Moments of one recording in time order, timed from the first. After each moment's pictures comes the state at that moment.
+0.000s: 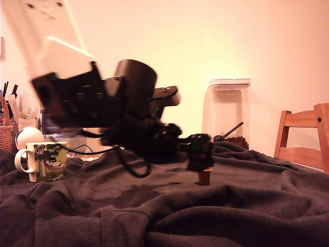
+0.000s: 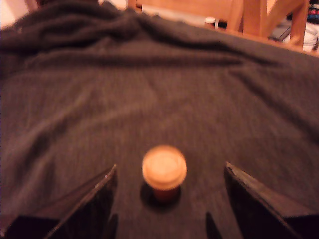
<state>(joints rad) -0.74 2.12 1.05 0.72 0.06 -0.01</state>
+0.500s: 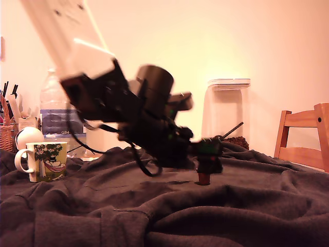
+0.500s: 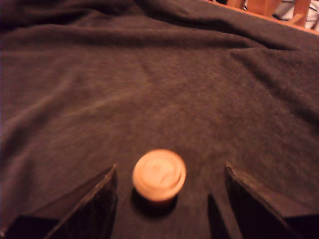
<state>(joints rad) -0.74 2.20 1.20 0.51 0.10 -0.02</state>
